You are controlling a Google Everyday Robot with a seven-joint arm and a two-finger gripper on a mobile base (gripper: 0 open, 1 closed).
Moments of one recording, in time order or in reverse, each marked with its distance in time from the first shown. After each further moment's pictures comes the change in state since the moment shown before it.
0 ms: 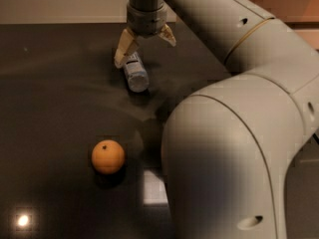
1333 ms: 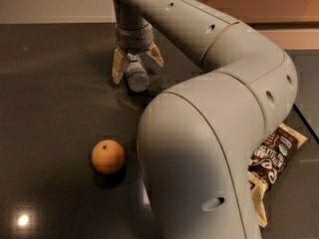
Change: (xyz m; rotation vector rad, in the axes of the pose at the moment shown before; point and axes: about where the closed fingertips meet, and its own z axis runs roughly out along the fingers) arm -0.003 0.026 0.054 0.008 0.126 0.060
